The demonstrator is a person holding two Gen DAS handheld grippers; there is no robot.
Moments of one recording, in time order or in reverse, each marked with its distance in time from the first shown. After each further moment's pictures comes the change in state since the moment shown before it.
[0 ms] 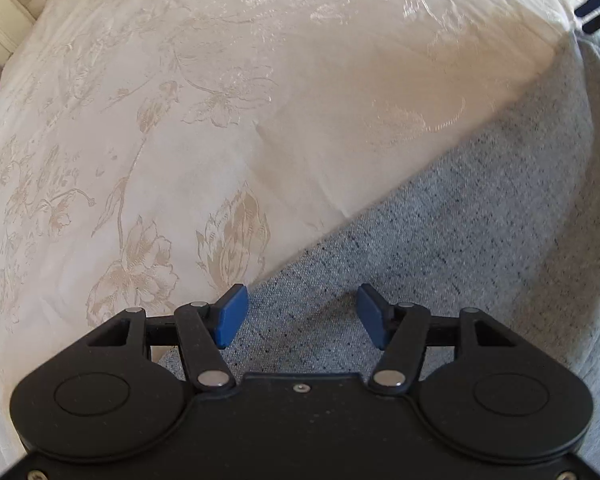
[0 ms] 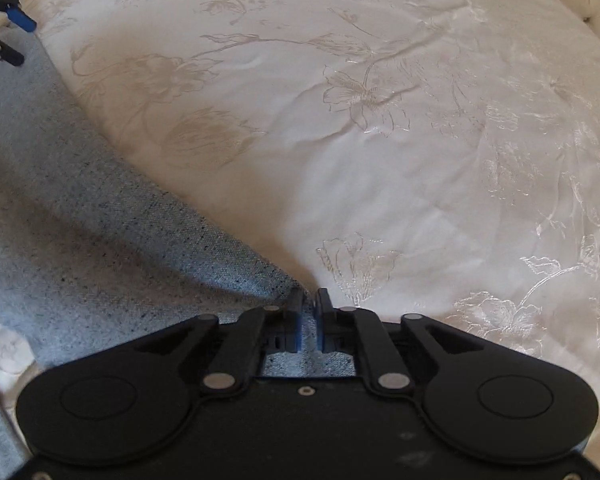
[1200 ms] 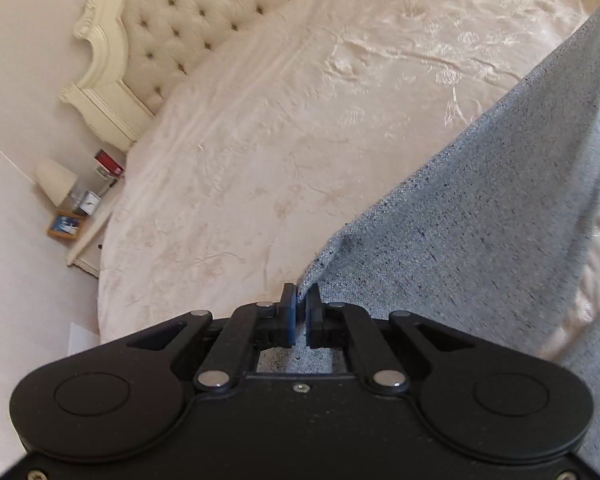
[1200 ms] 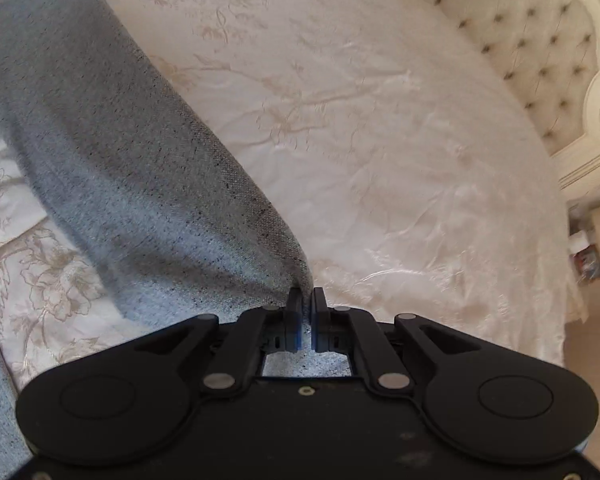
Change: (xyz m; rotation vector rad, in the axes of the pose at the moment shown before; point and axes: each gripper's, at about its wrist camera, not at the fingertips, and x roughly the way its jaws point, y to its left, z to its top) left arm -0.137 -0.028 -0.073 -0.020 -0.343 0.378; right arm -0.124 0.013 -0.055 -0.247 -0.110 -0.326
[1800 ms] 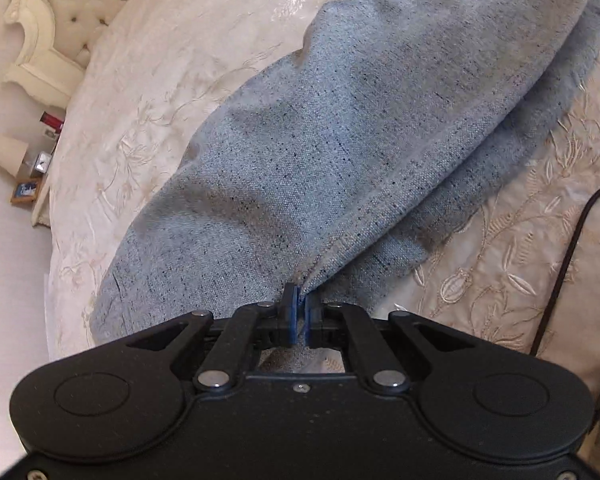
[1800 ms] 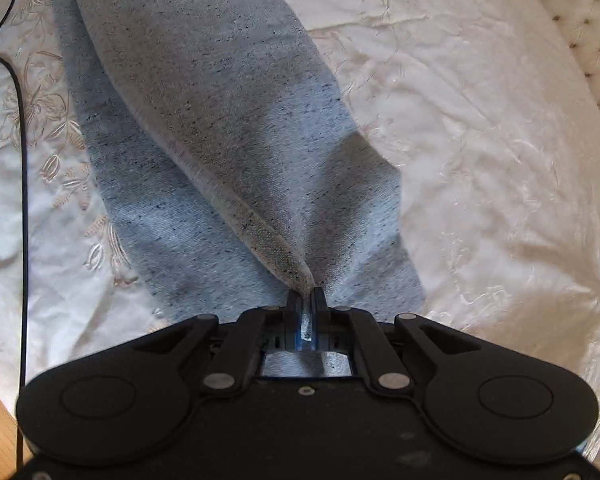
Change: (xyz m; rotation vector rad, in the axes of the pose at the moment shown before) left arm -0.046 -0.151 -0.136 0.158 0.234 -0.123; right arm -0.105 0.210 -0.133 -0.090 0.244 0.119
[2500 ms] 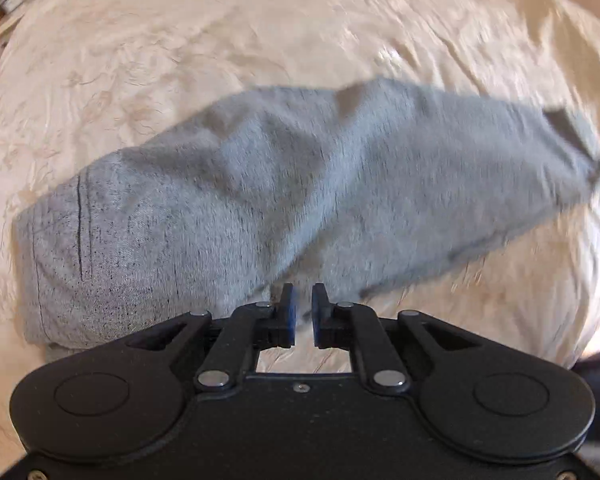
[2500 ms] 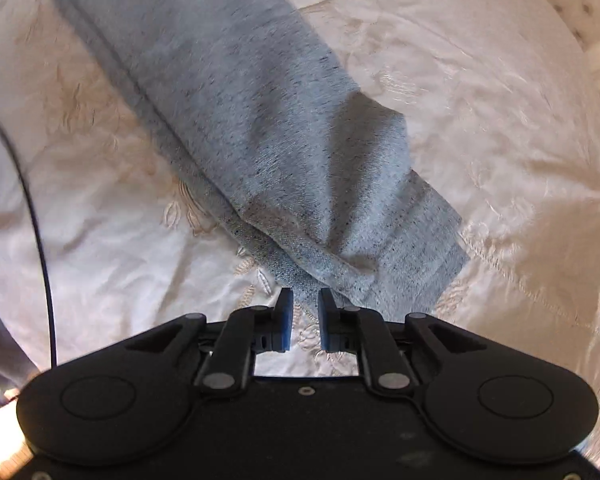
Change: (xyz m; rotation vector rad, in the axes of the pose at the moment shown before) left arm -0.024 0.098 0.003 -0.535 0.043 -0.420; right arm -0.034 0.011 -0.043 0.280 0.005 0.067
